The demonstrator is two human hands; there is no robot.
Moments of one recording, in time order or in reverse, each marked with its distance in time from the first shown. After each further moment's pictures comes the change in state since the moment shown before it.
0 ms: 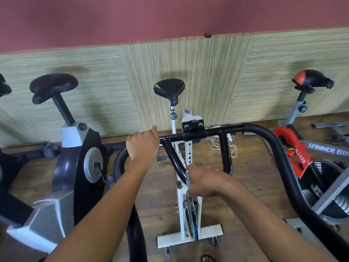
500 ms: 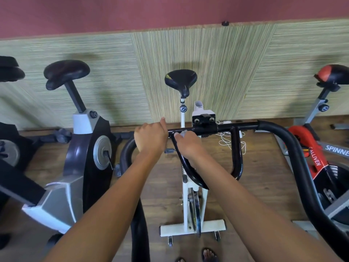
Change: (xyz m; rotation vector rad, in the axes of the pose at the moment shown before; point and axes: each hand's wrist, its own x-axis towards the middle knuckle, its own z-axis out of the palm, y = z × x) left_hand 0.000 0.003 0.002 -0.006 -0.019 -0.033; right_hand 0.062 -0.048 -0.020 0.664 0.369 0.109
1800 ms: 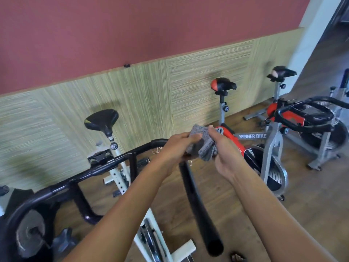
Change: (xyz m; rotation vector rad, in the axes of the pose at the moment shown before) left_hand -0.112 0.299 -0.082 -1.339 -1.035 0.216; right_hand -0.097 0.179 -0.259 1.121 0.404 -0.085
